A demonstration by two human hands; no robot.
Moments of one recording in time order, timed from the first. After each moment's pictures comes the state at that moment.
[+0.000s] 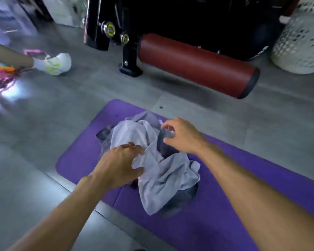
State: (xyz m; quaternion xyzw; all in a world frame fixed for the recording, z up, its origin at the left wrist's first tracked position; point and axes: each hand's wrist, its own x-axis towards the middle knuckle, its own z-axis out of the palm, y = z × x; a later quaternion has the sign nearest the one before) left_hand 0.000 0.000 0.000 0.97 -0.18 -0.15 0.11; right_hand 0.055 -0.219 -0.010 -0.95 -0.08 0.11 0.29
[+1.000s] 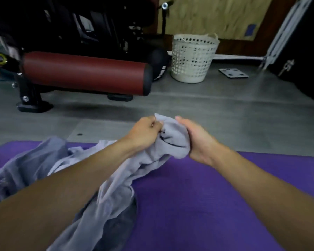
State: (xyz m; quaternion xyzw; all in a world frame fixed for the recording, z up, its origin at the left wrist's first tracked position) left_hand 0.008 -0.302 -0.081 0.81 -0.32 -0.14 0.47; right_hand -0.083 -0.439 -0.087 -0.61 0.23 -0.02 0.76
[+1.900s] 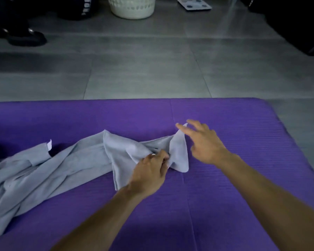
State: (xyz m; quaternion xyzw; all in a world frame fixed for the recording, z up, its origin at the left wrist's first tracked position) left_hand -0.288 -0.583 -0.325 0.83 -0.44 -0.17 0.31; right_hand -0.357 -0.781 -0.280 -0.97 0.20 0.10 0.08
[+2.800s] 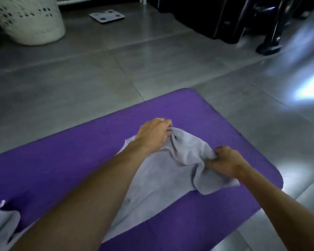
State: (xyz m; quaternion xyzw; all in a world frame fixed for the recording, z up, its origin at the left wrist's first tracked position) left_hand -0.319 -0.813 -0.279 0.73 -0.67 -0.10 0.11; right_hand -0.556 -0.858 -0.281 -0.75 0.60 0.10 0.26
